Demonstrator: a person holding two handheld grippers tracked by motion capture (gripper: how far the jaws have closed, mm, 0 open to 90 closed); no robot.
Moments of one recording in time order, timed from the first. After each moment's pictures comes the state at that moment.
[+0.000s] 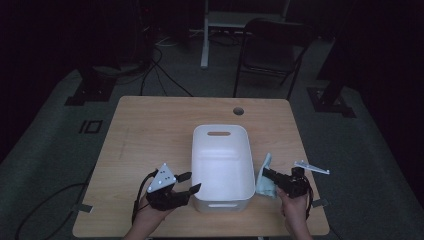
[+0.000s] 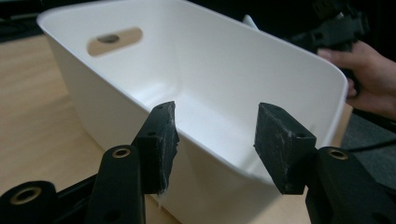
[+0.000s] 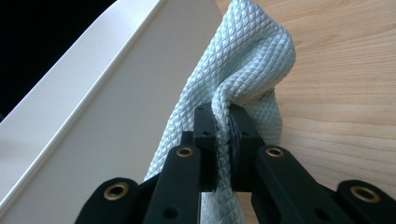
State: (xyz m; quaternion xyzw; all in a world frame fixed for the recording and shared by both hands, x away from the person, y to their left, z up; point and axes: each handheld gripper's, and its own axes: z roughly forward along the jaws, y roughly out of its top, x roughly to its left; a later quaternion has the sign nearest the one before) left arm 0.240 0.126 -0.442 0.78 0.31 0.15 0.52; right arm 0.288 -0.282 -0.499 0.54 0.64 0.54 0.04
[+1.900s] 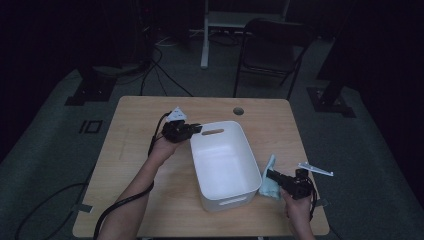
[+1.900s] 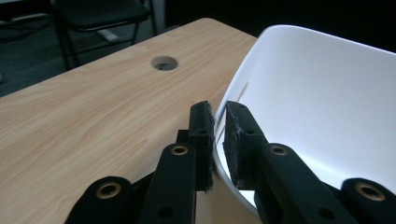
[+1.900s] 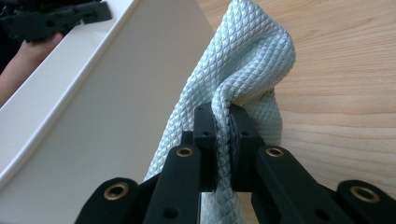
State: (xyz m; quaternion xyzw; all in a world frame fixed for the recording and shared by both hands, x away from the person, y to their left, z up) left arm 0.436 0.125 -0.455 0.80 0.31 0.14 0.50; right arm 0.286 -0.294 -0.505 0.55 0.64 0.54 0.04
